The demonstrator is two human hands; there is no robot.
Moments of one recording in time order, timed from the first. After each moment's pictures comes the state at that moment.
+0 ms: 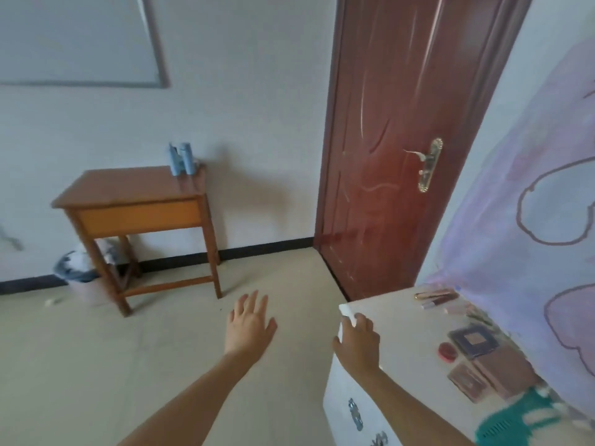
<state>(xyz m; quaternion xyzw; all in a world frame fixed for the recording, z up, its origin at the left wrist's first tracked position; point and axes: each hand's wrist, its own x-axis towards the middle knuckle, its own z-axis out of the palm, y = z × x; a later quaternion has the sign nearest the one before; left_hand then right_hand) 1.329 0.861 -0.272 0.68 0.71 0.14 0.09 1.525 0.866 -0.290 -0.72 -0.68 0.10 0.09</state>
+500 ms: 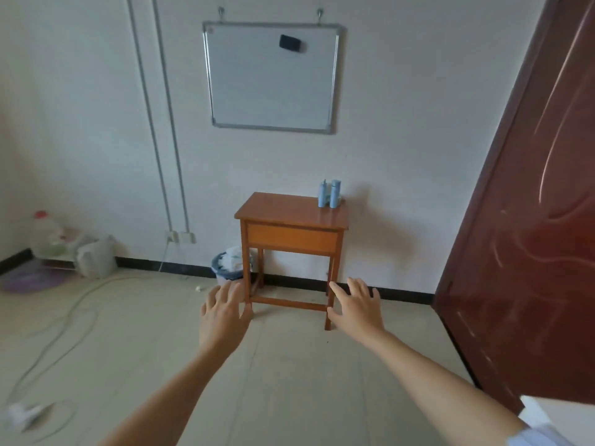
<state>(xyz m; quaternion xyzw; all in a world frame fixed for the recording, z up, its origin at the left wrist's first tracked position) 0.986 0.740 -0.212 0.46 0.84 0.27 -0.02 1.187 0.876 -0.202 -0.45 -0.89 -0.01 0.09</state>
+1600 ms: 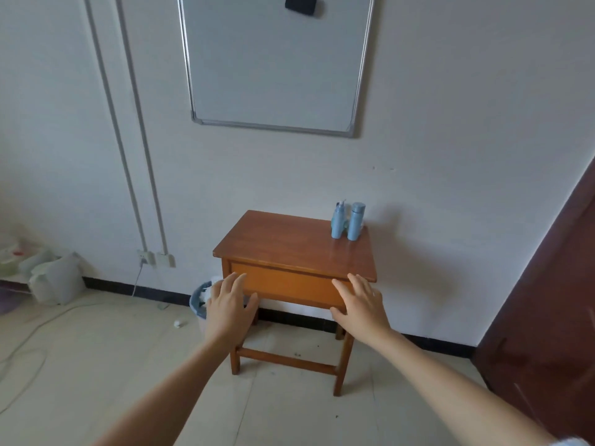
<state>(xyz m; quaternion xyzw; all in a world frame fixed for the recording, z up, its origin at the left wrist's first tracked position) 0.798 1.116 -0.213 0.43 0.84 0.32 0.02 0.997 1.247 -0.202 -0.41 -0.91 0.02 0.09</state>
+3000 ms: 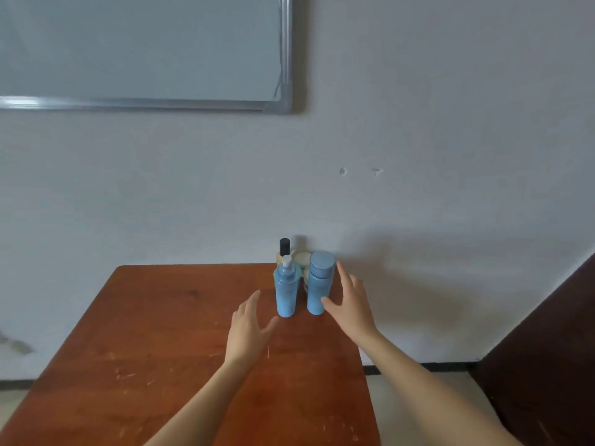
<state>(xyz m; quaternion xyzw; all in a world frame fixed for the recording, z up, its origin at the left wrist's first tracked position) 0.708 1.673 -0.284 0.45 0.79 0.35 0.24 0.876 1.768 -0.274 -0.53 -0.76 0.28 0.27</state>
